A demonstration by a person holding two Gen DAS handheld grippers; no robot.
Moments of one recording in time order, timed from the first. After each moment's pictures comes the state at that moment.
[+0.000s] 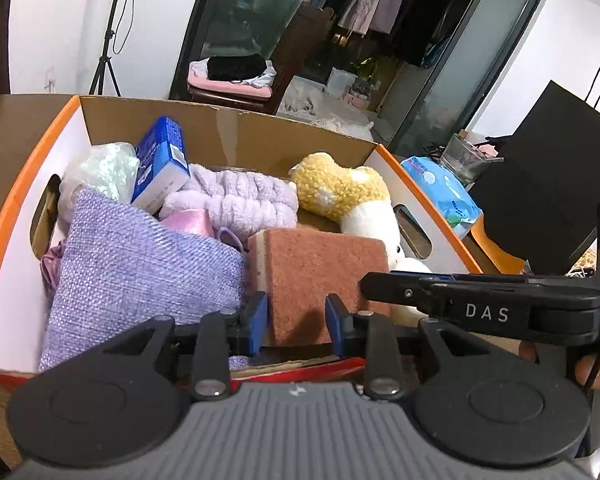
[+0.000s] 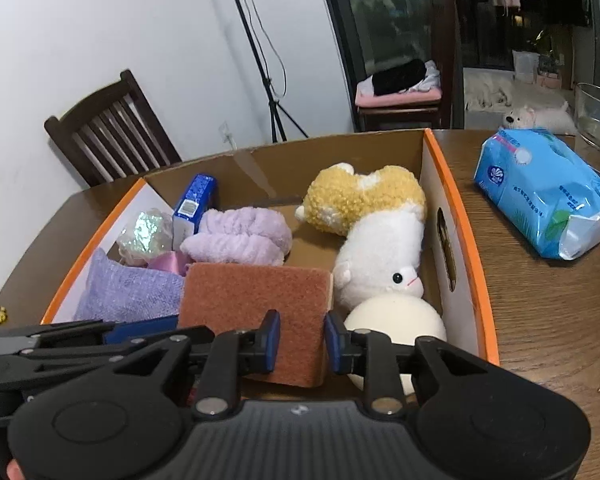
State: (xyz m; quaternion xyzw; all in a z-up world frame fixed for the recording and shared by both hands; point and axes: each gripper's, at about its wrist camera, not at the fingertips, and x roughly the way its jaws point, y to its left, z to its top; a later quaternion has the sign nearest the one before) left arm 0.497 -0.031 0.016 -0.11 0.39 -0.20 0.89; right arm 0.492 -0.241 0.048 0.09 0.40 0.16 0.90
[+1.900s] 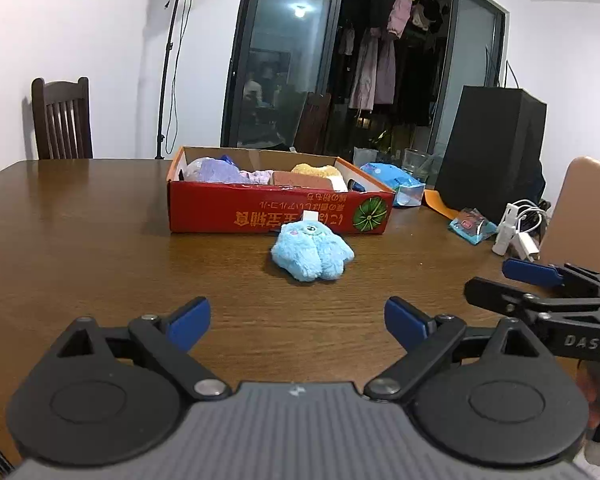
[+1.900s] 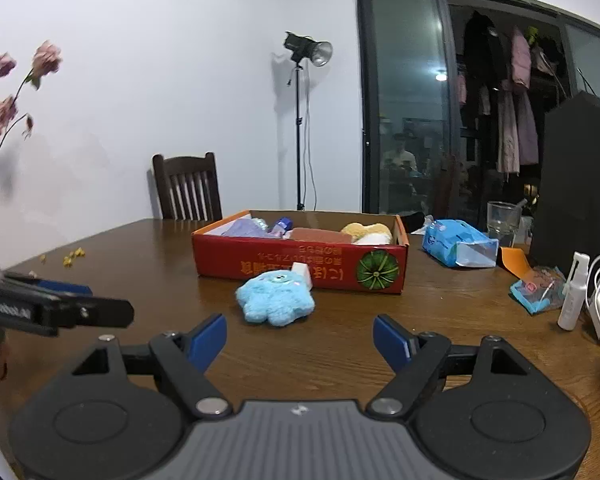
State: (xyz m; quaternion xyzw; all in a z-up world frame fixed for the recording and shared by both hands) left arm 0.180 -0.021 0.028 -0.04 0.24 -0.13 0.96; right arm 0.136 -0.275 0.036 0.01 0.15 0.16 0.98
